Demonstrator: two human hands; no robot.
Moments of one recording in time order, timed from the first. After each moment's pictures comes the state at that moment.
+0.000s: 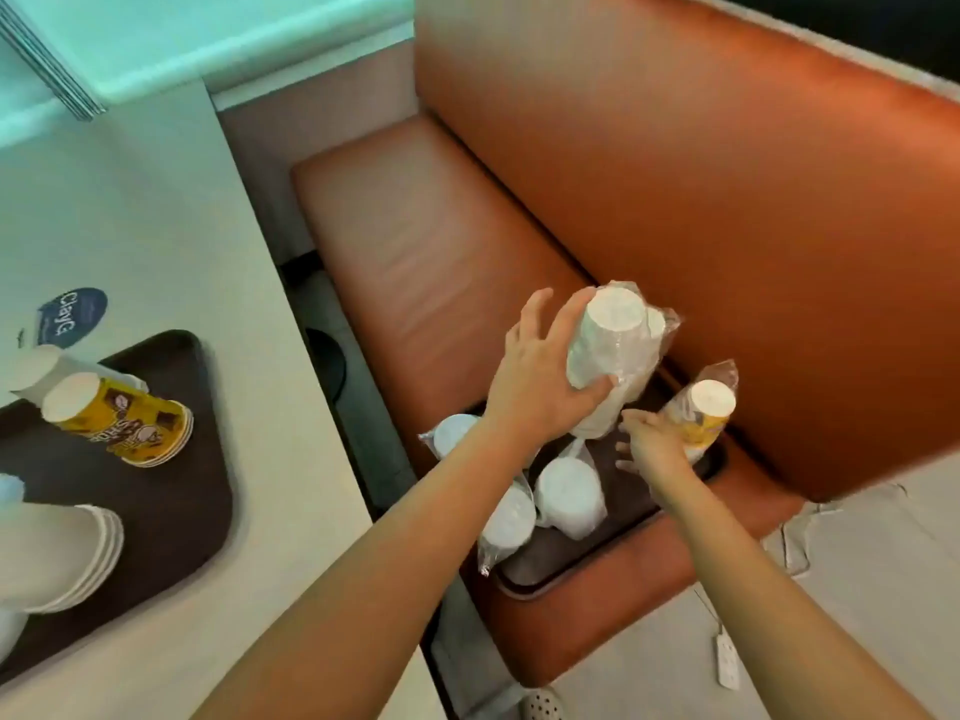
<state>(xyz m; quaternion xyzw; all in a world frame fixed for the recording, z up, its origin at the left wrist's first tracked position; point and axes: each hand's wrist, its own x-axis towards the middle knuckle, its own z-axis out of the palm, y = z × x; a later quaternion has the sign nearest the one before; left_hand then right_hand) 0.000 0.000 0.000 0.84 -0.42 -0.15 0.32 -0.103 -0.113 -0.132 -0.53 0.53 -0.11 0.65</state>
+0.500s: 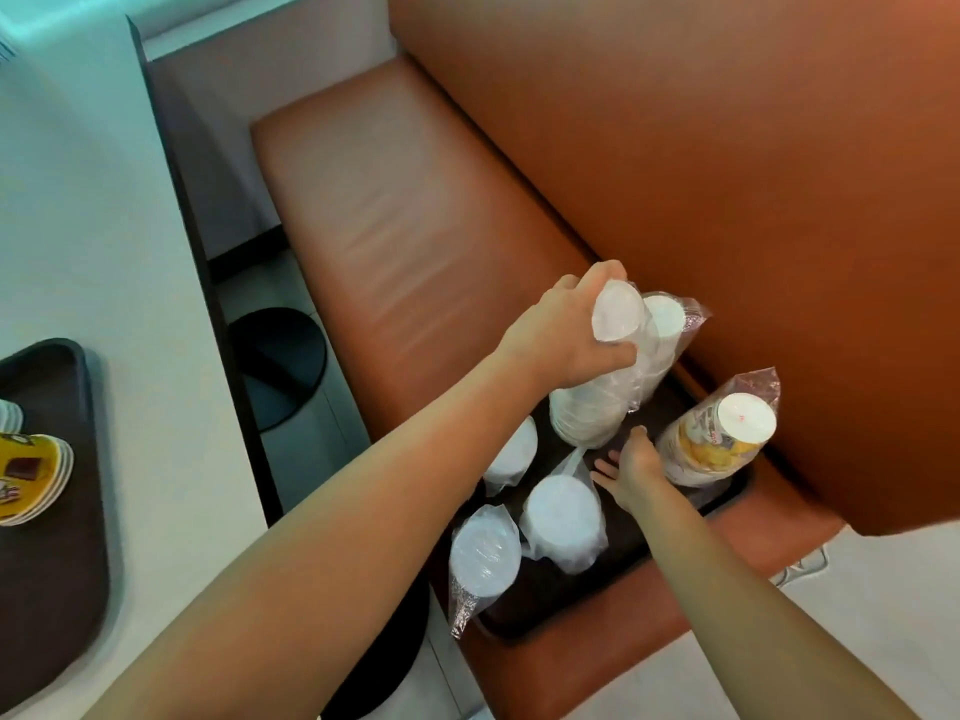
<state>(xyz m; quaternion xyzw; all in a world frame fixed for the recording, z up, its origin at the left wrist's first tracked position) 0.061 -0.100 -0.048 0.82 -0.46 -0.25 0.24 -0.057 -0.148 -0.223 -0.21 0.65 -0.09 0.72</state>
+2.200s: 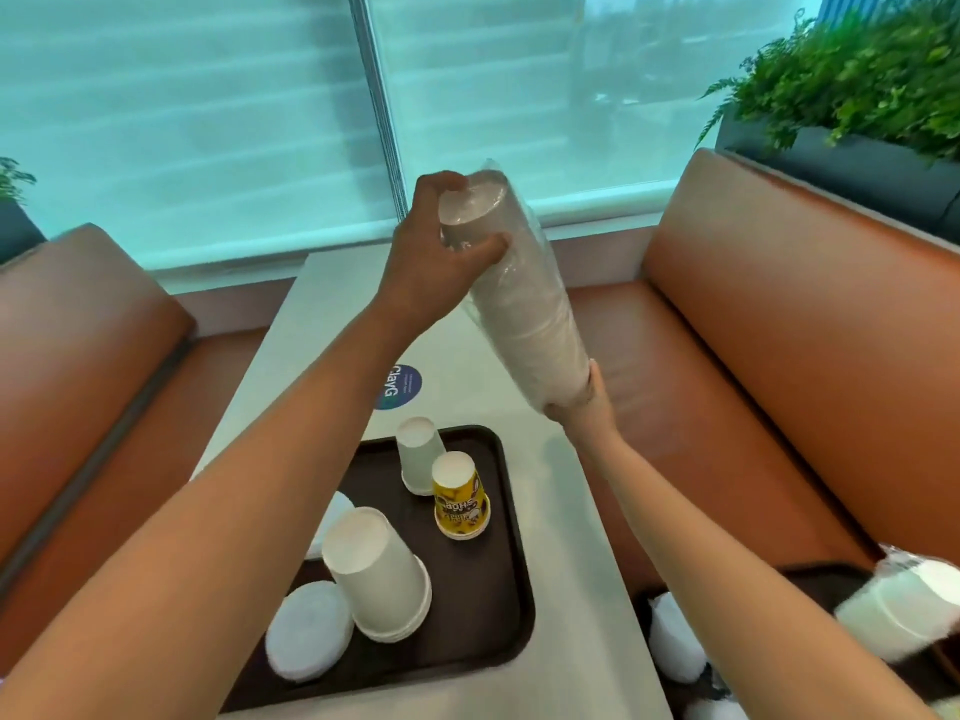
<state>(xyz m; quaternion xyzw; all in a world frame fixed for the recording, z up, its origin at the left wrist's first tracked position) 0.226 0.283 0.256 0.80 -0.23 0.15 0.53 0.215 0.119 0.052 -0.73 0.22 -0.10 0.64</state>
